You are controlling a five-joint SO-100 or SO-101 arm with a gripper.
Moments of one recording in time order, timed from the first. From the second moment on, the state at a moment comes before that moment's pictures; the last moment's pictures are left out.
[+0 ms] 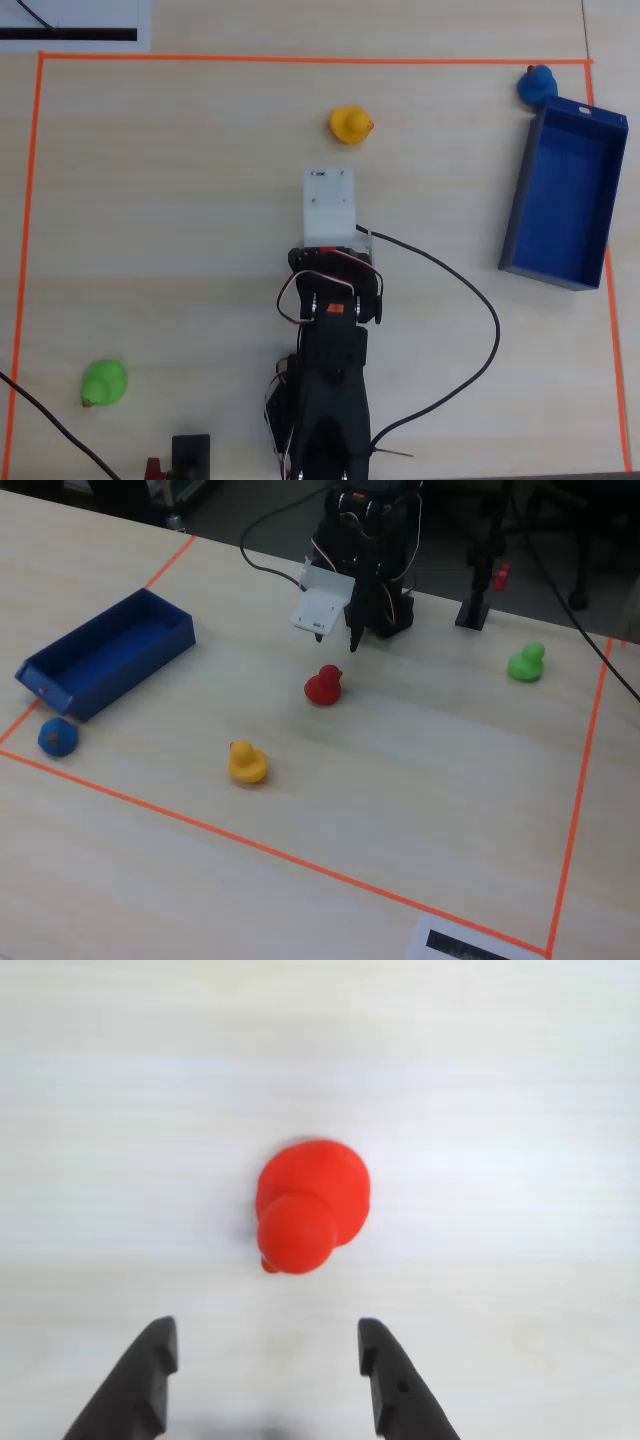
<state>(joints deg) 9.1 149.9 137.4 72.7 -94.7</state>
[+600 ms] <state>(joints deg) 11.4 125.9 134.6 63.9 -94.9</state>
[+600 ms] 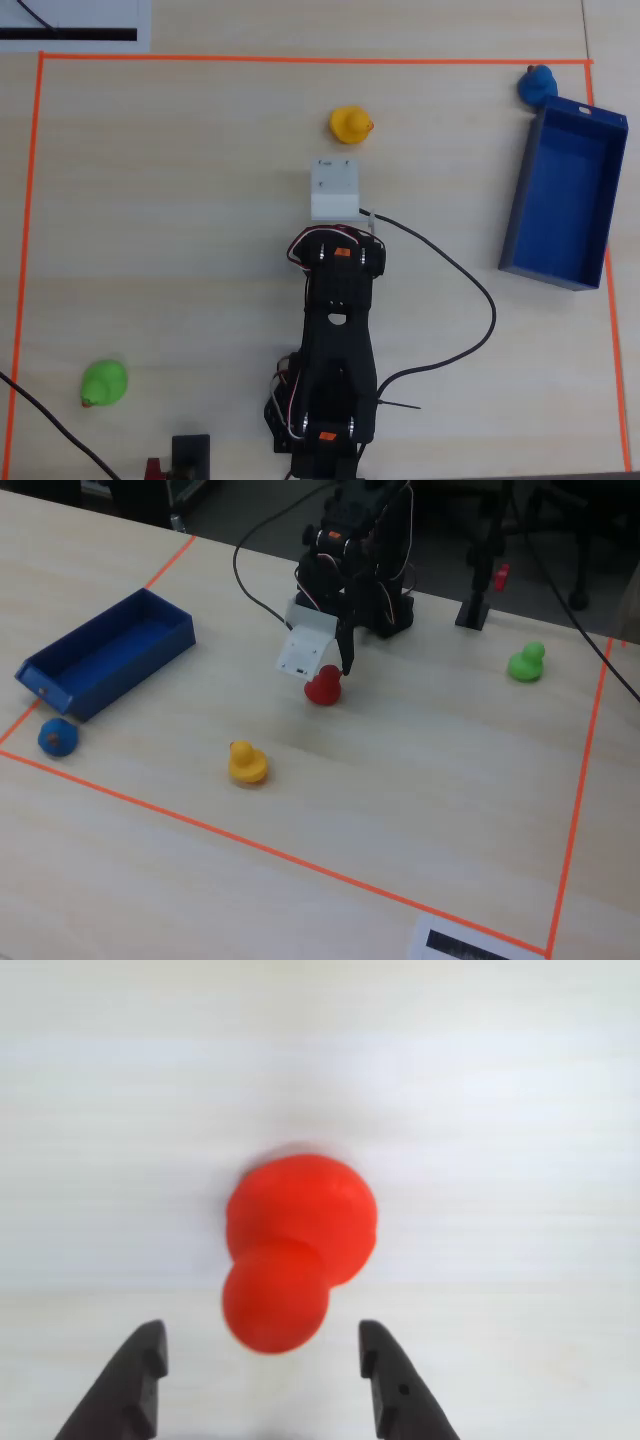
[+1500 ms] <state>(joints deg) 15.7 117.9 134.8 61.3 -96.4</state>
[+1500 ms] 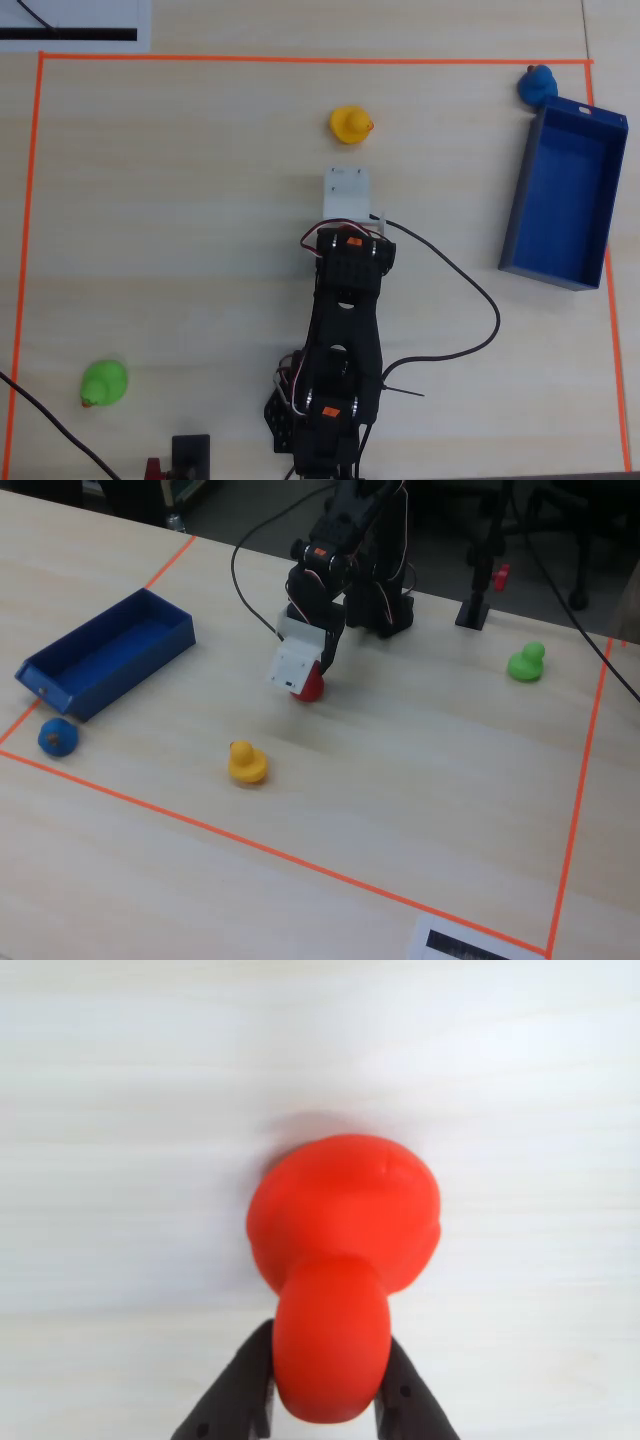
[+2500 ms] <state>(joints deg) 49.7 72.8 48.2 66.4 -99.8</state>
